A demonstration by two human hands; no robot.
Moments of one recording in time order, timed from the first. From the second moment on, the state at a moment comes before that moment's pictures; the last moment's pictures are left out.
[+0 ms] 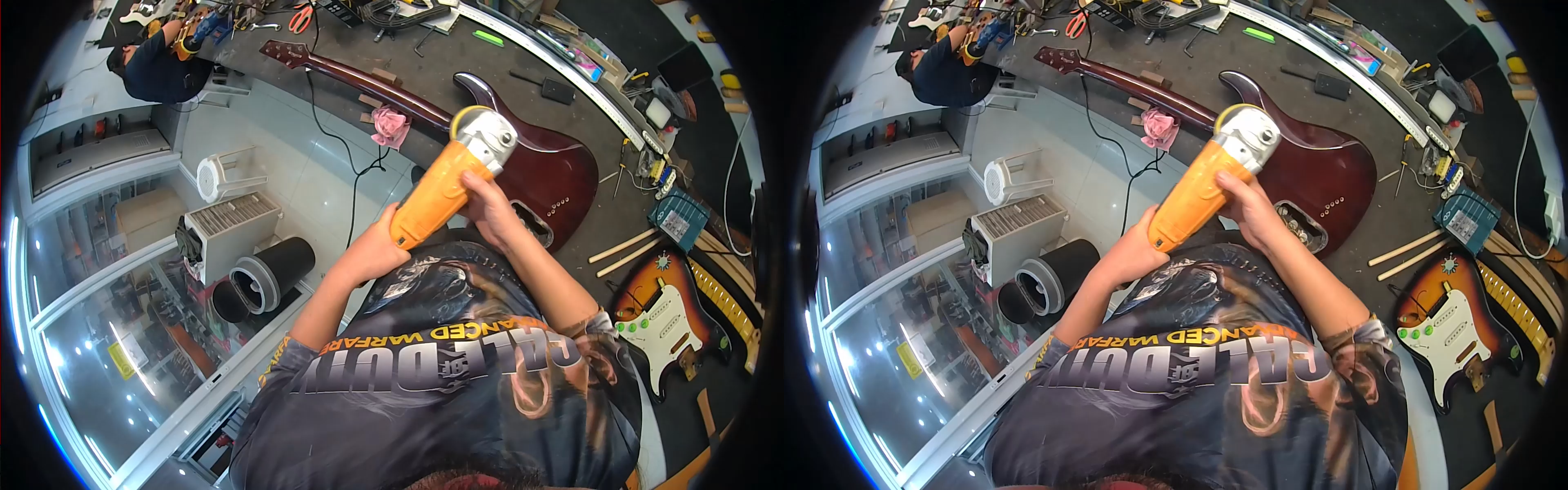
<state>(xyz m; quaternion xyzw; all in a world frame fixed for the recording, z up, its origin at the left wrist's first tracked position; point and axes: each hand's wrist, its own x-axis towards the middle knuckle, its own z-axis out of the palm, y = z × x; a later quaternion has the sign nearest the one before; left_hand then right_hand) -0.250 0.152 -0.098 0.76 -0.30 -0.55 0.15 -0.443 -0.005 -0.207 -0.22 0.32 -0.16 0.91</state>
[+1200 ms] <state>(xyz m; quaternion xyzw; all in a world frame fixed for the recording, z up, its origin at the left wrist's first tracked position) -0.174 0.194 -0.102 0.76 -0.18 -0.54 0.31 -0.311 -0.020 -0.169 -0.33 0.34 -0.04 0.88</state>
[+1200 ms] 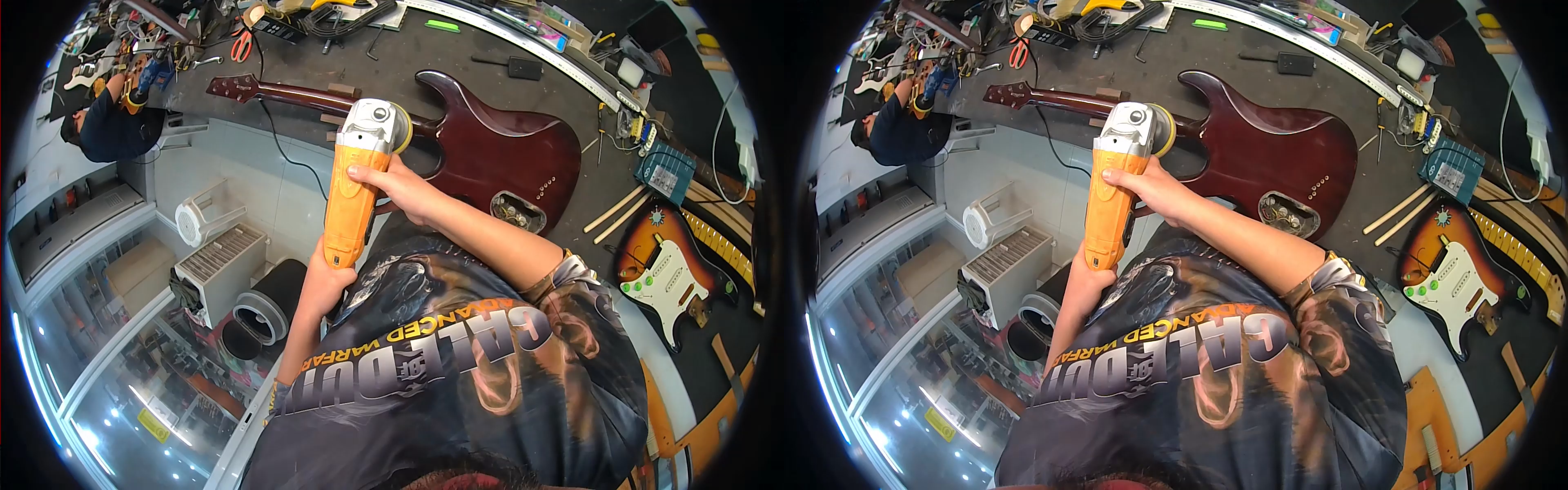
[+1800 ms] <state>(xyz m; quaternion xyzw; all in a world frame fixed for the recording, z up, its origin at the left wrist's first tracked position) -0.183 0.152 -0.078 0.78 -0.18 -0.55 0.25 -0.324 -0.033 -0.181 -0.31 0.32 -0.07 0.89</state>
